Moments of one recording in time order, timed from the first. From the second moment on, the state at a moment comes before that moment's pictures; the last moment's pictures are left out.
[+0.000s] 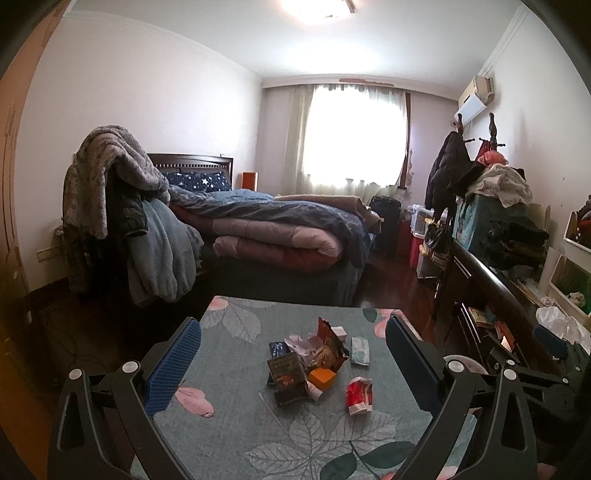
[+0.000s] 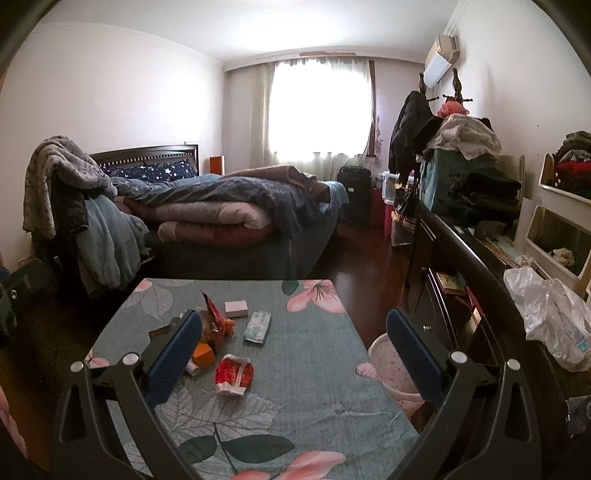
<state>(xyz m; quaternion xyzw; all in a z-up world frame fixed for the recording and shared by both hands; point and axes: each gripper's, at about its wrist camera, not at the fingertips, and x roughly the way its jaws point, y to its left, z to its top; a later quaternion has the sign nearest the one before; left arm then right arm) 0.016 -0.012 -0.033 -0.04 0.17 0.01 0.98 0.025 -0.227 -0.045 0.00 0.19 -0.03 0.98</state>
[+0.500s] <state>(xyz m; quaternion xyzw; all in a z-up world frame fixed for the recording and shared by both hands) 0.105 0.000 -0.133 -0.04 0.32 0.03 0.95 0.098 -0.229 -0.135 -0.03 0.32 -0.03 0.95</state>
